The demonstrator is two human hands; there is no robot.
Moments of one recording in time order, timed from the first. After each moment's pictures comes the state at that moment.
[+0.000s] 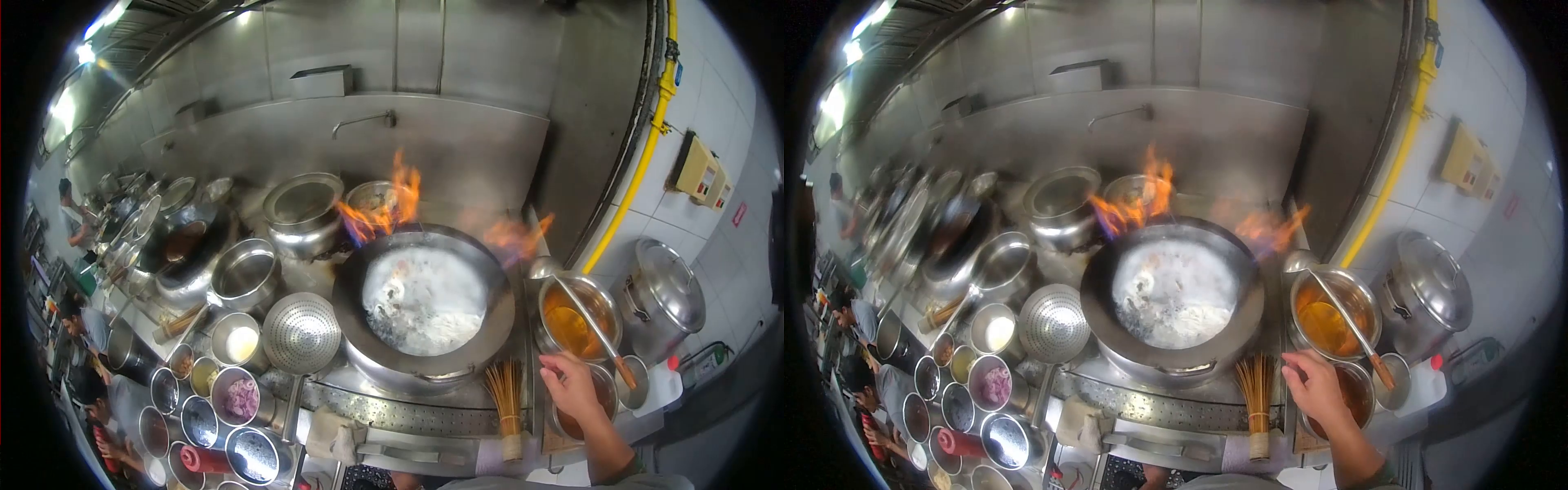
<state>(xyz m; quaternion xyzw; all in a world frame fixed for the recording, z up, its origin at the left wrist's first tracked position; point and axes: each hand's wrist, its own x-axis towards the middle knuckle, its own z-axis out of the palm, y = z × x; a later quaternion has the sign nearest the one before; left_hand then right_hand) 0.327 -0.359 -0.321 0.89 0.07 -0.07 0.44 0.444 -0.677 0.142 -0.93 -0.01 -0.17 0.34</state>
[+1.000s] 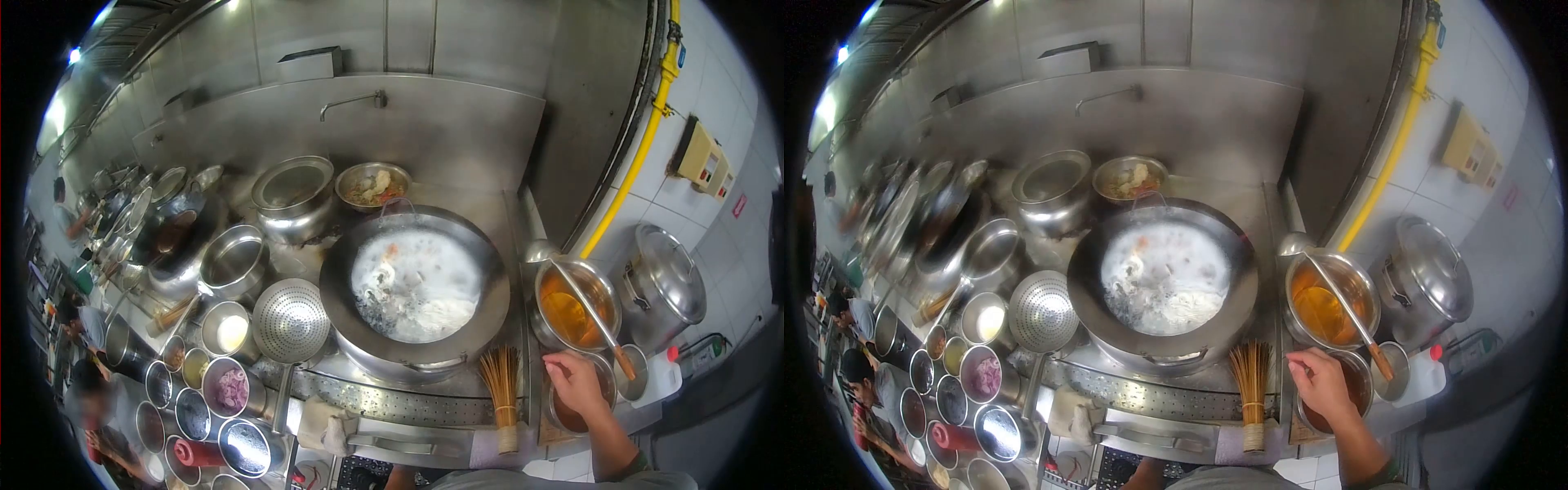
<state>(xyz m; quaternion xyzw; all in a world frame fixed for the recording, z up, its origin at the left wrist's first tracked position) 0.376 -0.368 -0.277 0.95 0.04 -0.21 0.24 0.432 -0.706 0.127 -0.93 -0.02 -0.16 0.32</state>
